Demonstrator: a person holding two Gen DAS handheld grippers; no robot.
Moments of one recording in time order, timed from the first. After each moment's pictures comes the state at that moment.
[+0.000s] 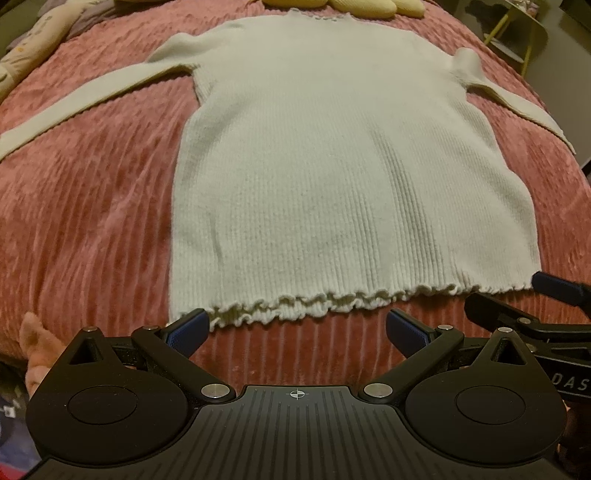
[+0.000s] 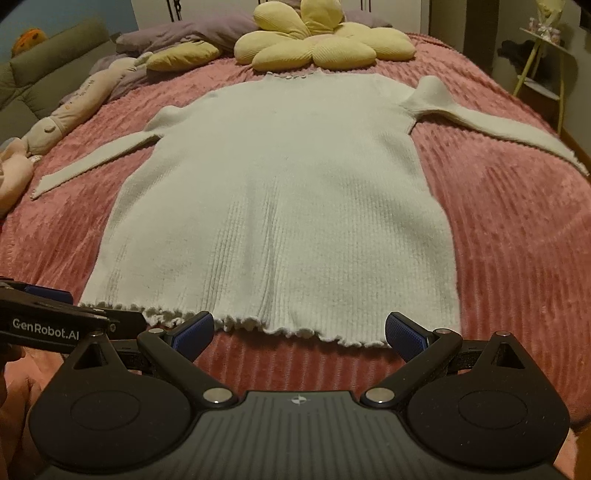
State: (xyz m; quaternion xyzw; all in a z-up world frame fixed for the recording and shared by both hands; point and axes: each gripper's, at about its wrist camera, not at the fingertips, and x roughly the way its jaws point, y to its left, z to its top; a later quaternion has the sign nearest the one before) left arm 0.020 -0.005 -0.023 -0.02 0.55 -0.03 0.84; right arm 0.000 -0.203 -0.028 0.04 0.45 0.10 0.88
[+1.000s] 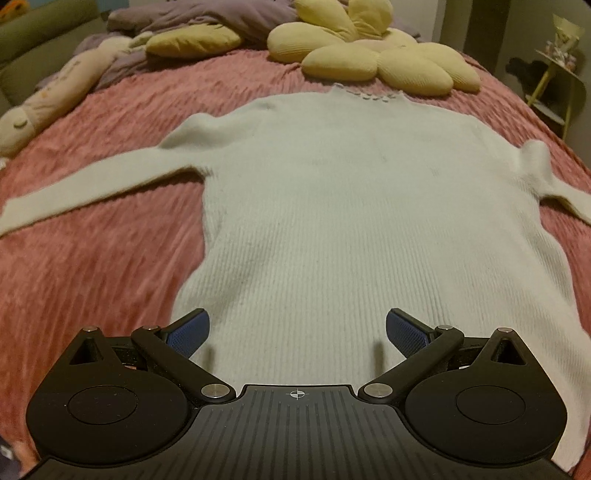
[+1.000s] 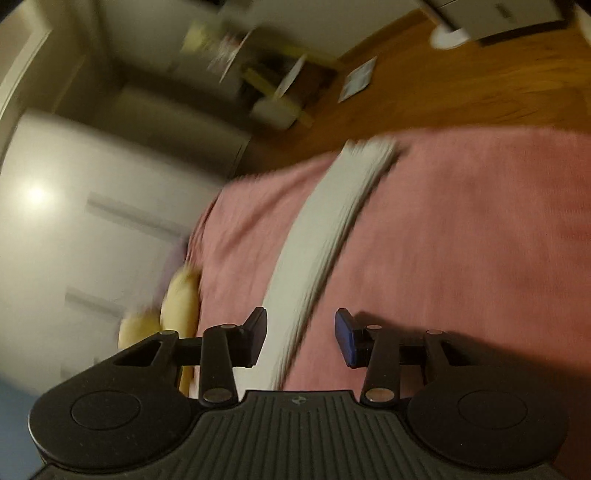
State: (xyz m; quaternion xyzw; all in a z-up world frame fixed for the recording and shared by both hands) left arm 0.148 -0.009 -0.029 -0.02 0.46 0.05 0.89; right arm 0.182 -0.577 -0.107 0.58 0.17 -0.17 0.78
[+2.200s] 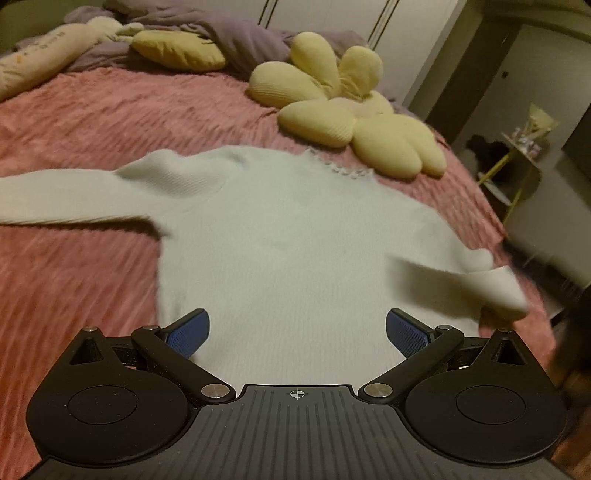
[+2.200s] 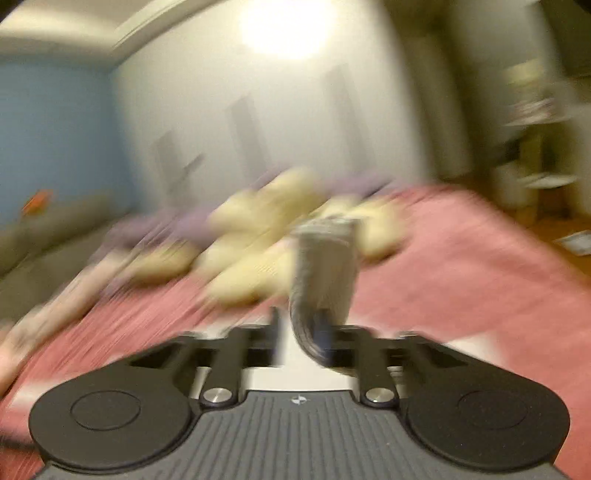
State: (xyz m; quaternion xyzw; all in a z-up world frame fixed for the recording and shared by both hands) left arm 0.197 0.032 -0.002 -0.17 0.39 -0.04 0.90; right arm 0.249 -0.299 -0.001 0.13 0.21 0.16 0.96
